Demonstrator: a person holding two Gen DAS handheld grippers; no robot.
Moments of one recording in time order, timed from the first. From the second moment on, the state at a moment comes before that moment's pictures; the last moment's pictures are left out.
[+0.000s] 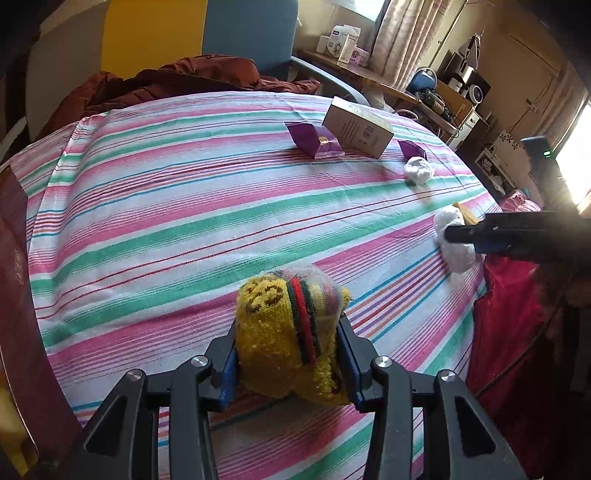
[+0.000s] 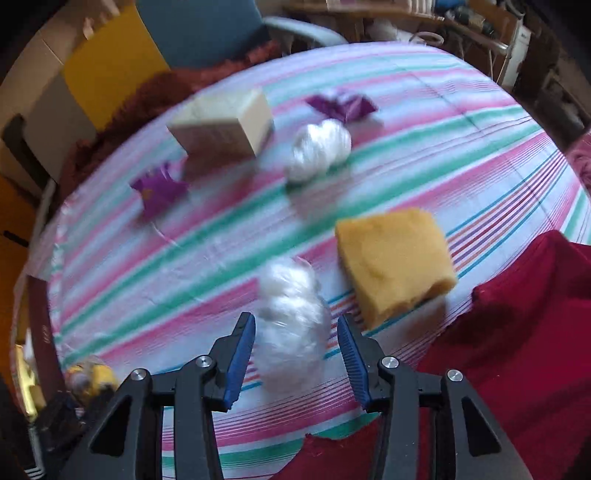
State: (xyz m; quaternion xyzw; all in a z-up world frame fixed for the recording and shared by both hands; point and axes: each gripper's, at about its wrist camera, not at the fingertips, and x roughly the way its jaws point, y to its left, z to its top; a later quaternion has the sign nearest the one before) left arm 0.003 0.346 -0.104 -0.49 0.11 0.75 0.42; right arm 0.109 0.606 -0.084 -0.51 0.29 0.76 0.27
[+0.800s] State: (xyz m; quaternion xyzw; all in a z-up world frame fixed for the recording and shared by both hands) left arm -0.004 0.217 -0.021 -0.42 0.01 0.82 0.38; right arm 0.042 0.478 -0.044 -0.47 0.15 0.86 0.11
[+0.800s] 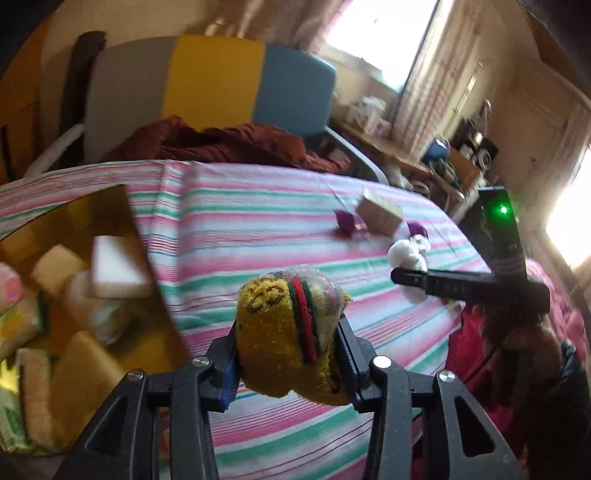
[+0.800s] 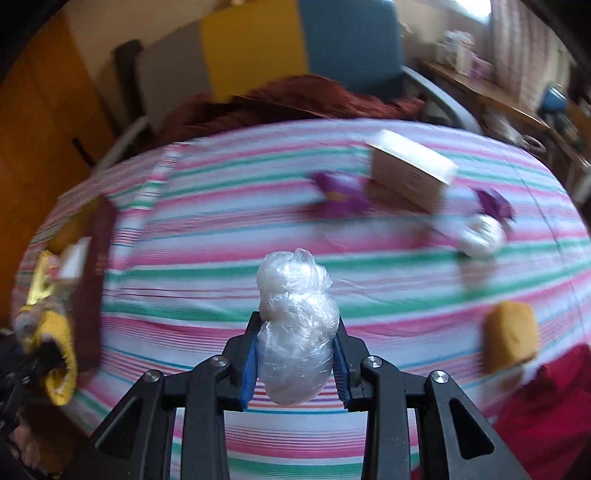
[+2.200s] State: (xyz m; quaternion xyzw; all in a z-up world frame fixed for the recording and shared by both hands) left arm -0.053 0.031 -0.055 -0.46 -0.14 0.86 0.18; right arm -0.017 0.249 -0.030 -0.45 0.07 0.89 -0.11
